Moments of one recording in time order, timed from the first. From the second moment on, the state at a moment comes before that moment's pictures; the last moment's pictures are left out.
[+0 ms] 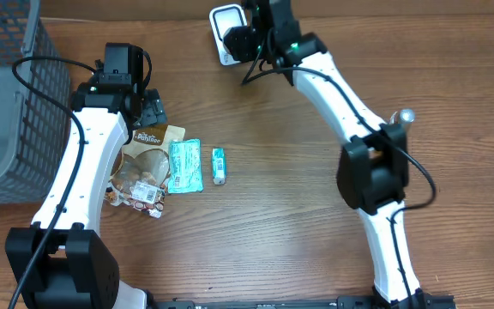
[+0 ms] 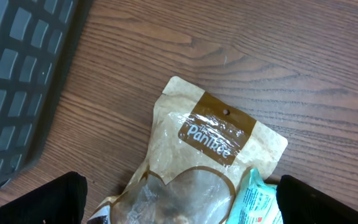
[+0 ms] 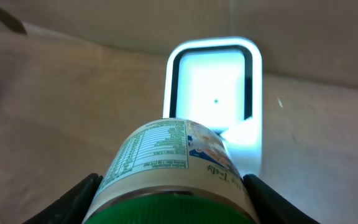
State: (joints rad) left arm -0.06 1.69 1.43 -0.92 -0.31 -0.36; right arm 0.42 2.44 2.22 -0.42 -0.16 0.22
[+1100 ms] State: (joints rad) left arm -0.06 1.69 1.43 -0.92 -0.31 -0.36; right arm 0.42 2.63 2.21 0.26 -0.03 0.20
